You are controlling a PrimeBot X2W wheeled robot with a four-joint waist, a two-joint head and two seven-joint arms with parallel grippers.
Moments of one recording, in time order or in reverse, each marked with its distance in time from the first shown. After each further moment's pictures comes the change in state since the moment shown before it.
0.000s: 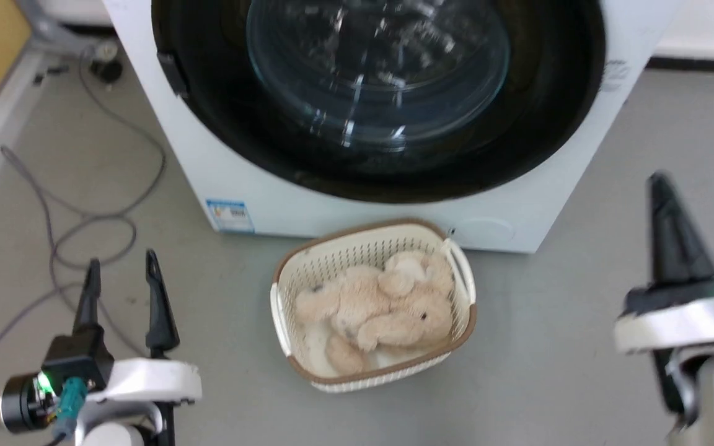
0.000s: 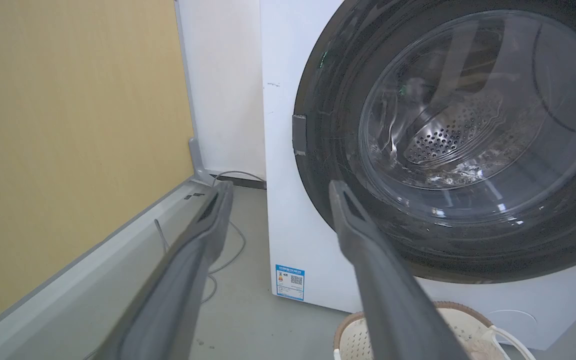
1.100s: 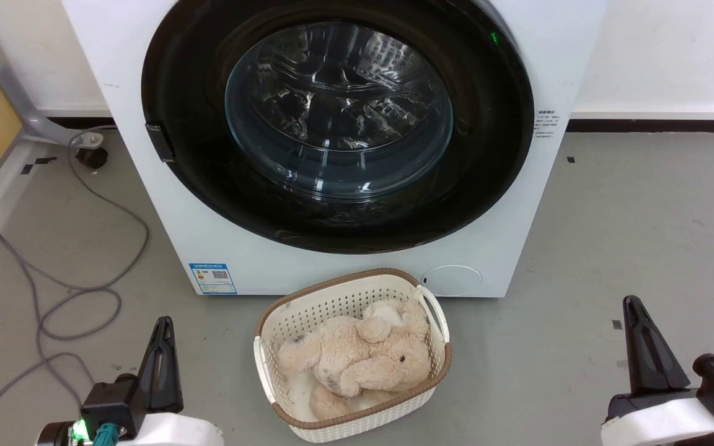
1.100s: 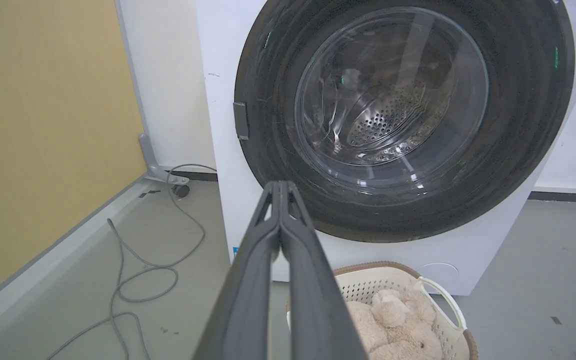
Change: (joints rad) left arm 0.142 -0.001 -0.058 0.021 -0.009 -0.044 0.014; right arm 0.279 0.026 0.029 0.005 0.083 0.000 0.012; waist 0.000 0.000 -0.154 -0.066
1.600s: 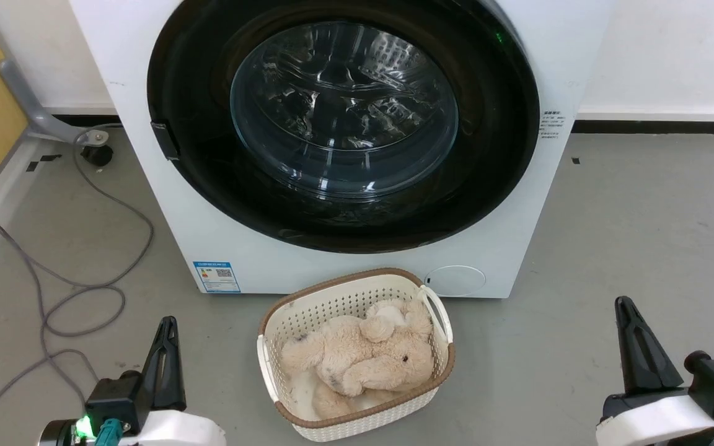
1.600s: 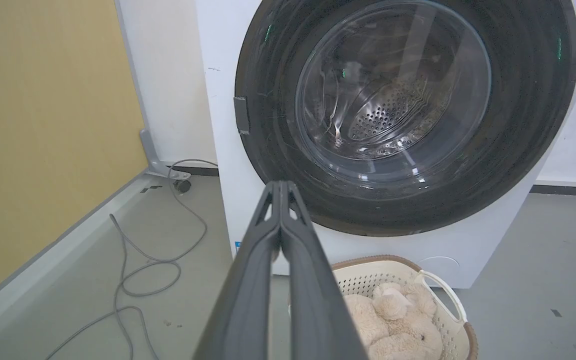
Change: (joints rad) left arm 0.000 0.000 -0.007 -0.010 0.008 -0.001 0.031; right arm 0.000 0.000 0.014 -0.008 -0.008 0.000 0.032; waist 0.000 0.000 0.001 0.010
